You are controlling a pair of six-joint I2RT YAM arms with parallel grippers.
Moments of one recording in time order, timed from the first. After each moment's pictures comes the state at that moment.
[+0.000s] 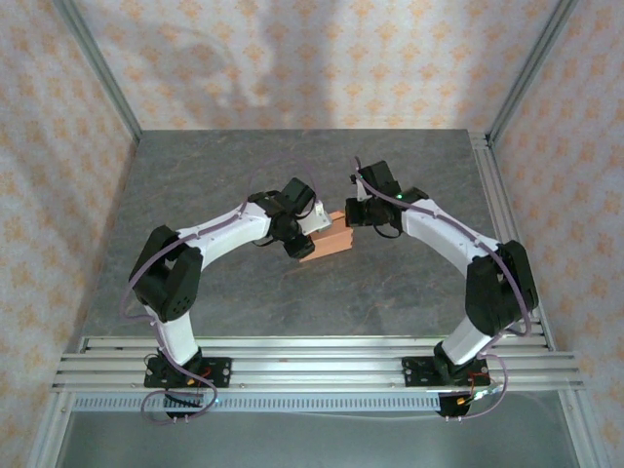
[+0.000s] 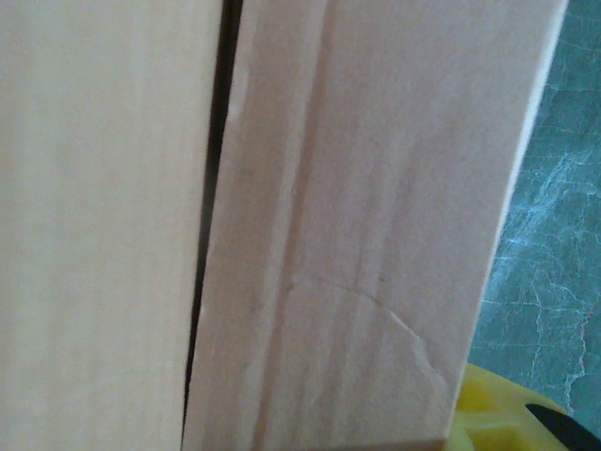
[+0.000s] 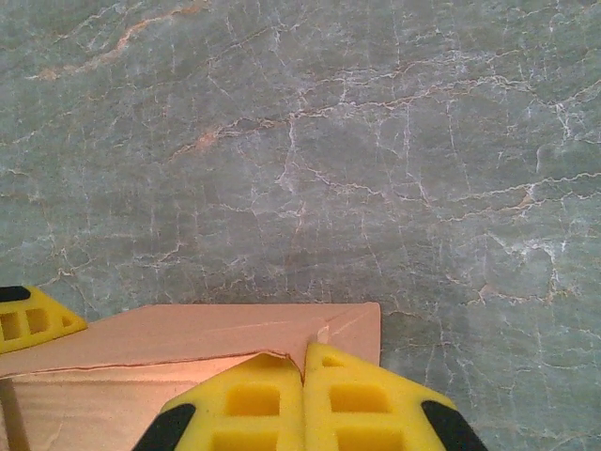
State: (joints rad) left arm -0.59 1.80 1.32 -0.73 0.10 0.37; right arm 0.49 1.61 1.20 -0.53 -0.12 0.35
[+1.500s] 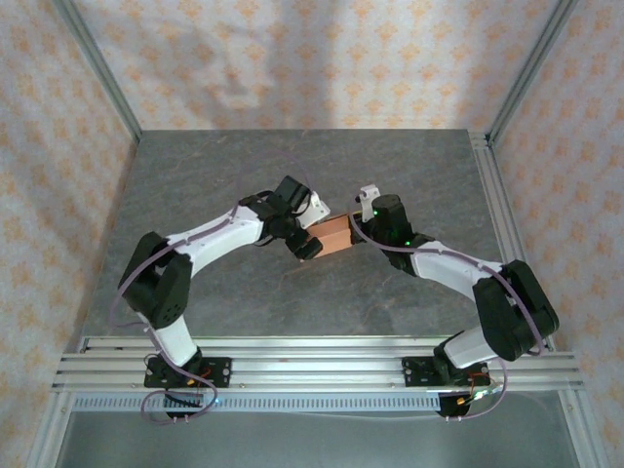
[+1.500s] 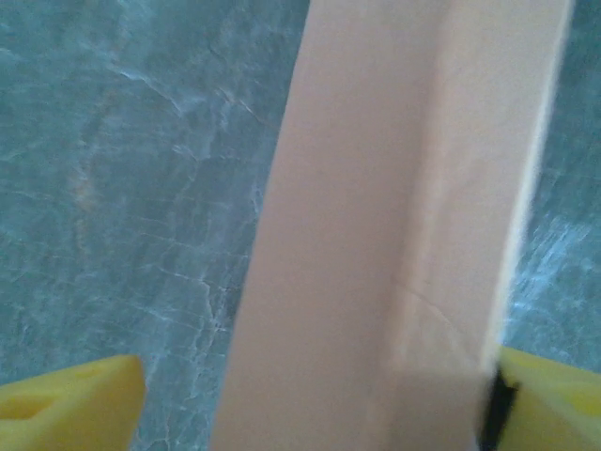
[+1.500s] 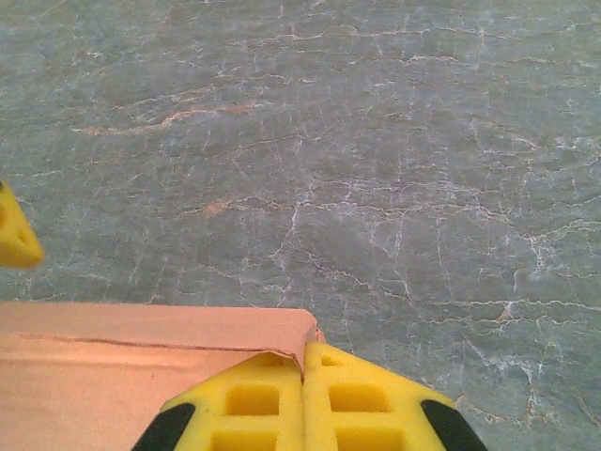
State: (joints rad) left arm -0.58 1.70 1.25 -0.59 0.10 0.27; right arm 0.51 1.45 0.74 0.16 -0.05 0.15
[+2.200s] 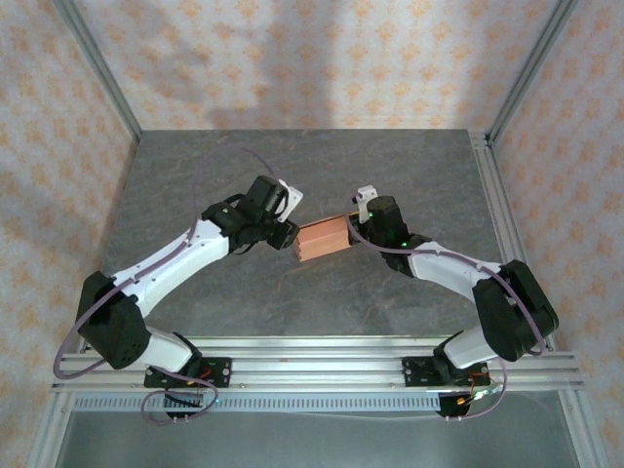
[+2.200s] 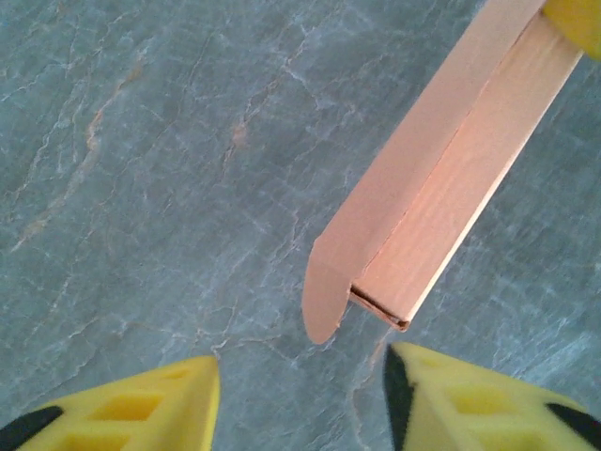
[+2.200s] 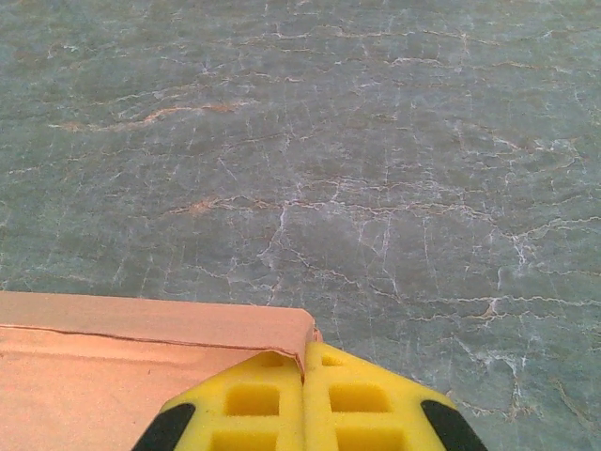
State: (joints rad) left arm -0.58 1.44 1.19 -0.70 -0.07 -0.02; right arm 0.55 1.45 0.75 0.13 0.03 0.15
